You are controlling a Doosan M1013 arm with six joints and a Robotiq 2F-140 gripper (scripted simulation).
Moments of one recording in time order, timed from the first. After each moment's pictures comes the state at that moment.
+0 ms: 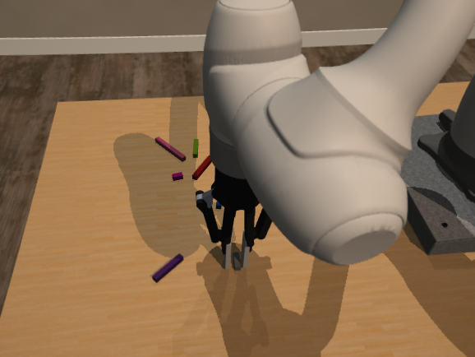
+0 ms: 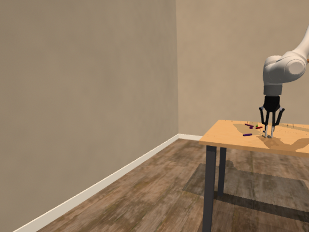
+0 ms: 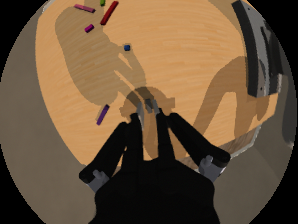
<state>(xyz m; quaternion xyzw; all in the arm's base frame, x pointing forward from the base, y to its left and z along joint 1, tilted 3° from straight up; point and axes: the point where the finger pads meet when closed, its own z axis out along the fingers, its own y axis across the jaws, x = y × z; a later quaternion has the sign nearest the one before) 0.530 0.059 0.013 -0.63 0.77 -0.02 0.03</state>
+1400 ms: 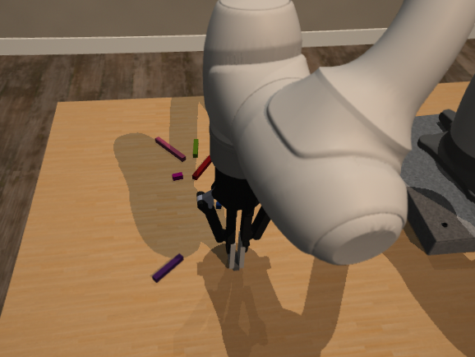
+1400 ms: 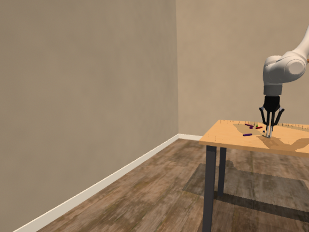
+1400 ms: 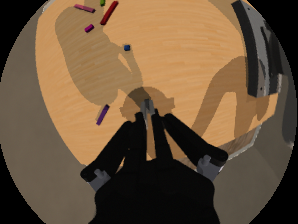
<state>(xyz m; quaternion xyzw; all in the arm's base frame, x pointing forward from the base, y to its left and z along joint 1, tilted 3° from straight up) 0.530 0.059 0.013 -0.63 0.77 -0.02 0.03</state>
